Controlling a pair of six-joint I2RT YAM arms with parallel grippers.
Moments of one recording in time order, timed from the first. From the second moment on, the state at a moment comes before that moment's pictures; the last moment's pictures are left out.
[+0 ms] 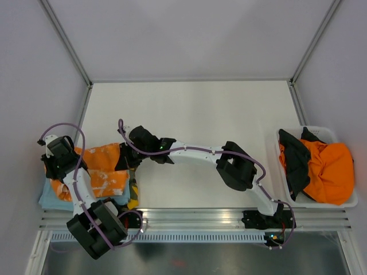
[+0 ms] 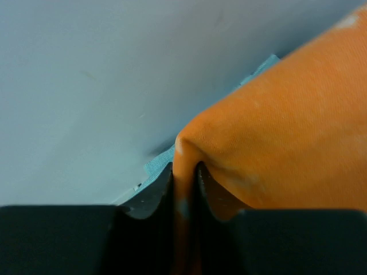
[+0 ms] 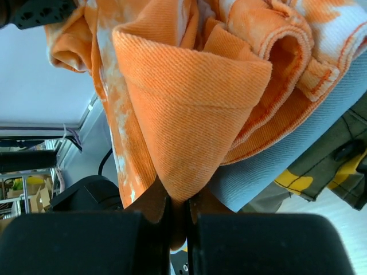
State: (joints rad) left arm 0.67 0.96 0.57 -0.18 -0.66 0.28; right arm 1.13 2.22 1.81 -0.10 -0.34 0.70
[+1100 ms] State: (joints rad) left arm 0.60 0.62 0.71 -0.65 -0.31 -0.59; right arm 0.90 1.89 1.82 -0.37 -0.31 0.55
